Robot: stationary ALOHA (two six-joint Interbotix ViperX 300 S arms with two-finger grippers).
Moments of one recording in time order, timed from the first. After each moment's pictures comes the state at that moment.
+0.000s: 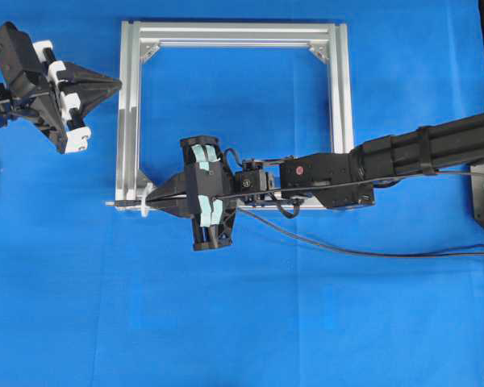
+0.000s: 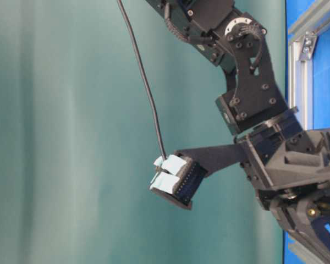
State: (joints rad) left arm 0.37 -0.19 1.30 -0.09 -0.78 -0.01; right arm 0.04 0.45 0.34 -0.01 -0.39 0.02
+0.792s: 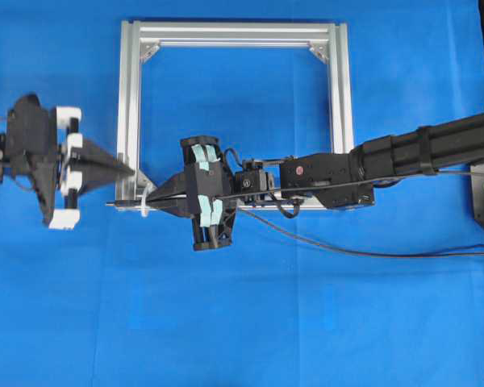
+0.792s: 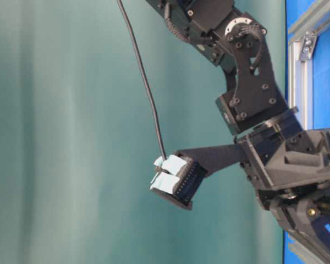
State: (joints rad) left arm -0.06 -0.19 1.30 -0.08 -0.79 -0.08; right arm 0.04 0.45 0.34 -0.01 -0.39 0.02
